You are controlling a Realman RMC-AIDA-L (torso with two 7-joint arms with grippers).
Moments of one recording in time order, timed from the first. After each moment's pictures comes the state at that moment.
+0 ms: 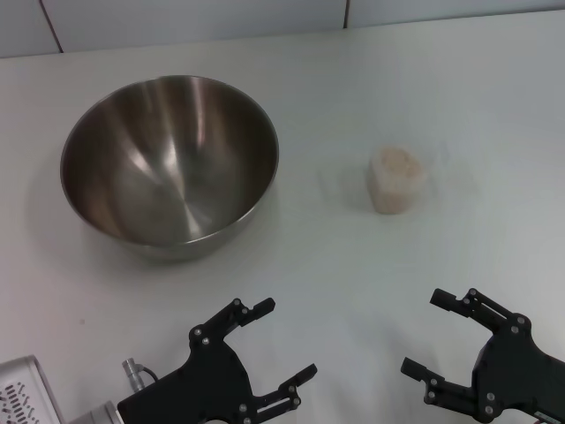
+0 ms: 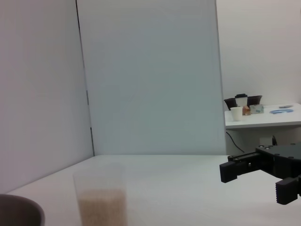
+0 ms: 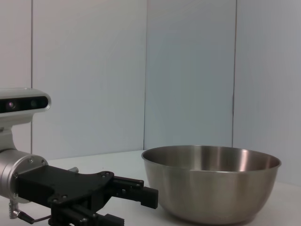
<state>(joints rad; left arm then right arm) -0.22 -2.07 2.54 0.33 0.04 1.33 -0.20 0.11 2.02 -0.95 -0.06 -1.46 -1.71 0.28</state>
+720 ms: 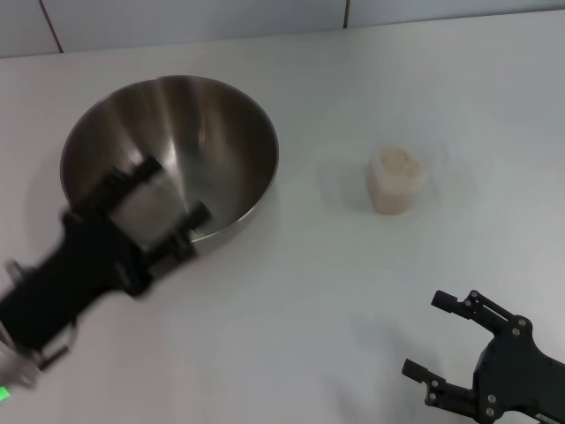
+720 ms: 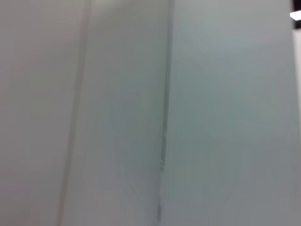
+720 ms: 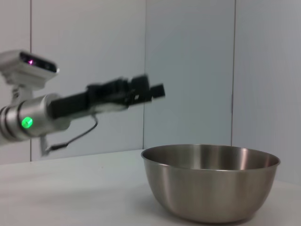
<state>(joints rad) -0.23 -2.01 2.22 0.36 0.04 1.60 -0.53 0.10 2.03 -0.95 -0.06 -1.46 -1.71 0.28</state>
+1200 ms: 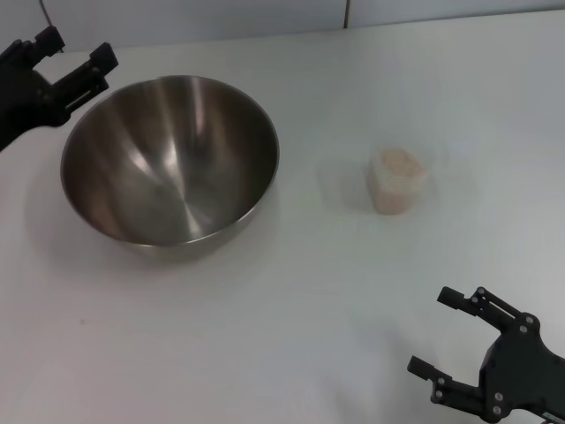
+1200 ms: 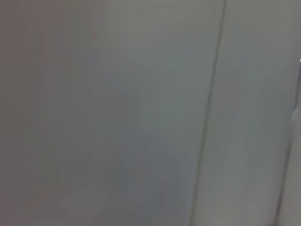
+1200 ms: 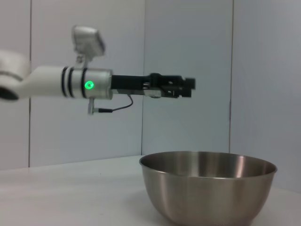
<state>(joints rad) -0.20 -1.90 1.81 0.75 0.37 1.16 -0.94 0.10 2.02 -0.95 -0.06 -1.45 -1.74 0.28</state>
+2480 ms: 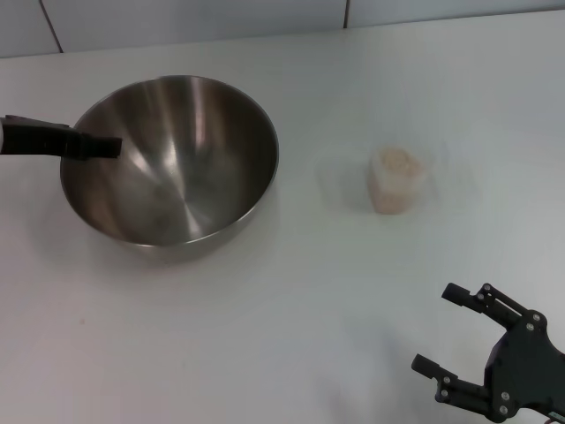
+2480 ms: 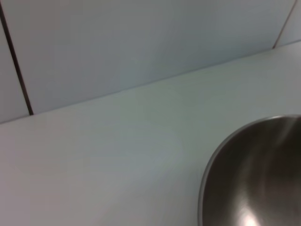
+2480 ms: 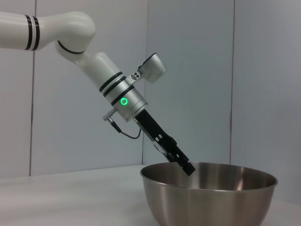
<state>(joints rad) -0.49 -2.07 1.27 1.21 2.49 1.06 -2.57 0.09 2.02 -0.95 -0.07 -1.45 -1.77 0.28</state>
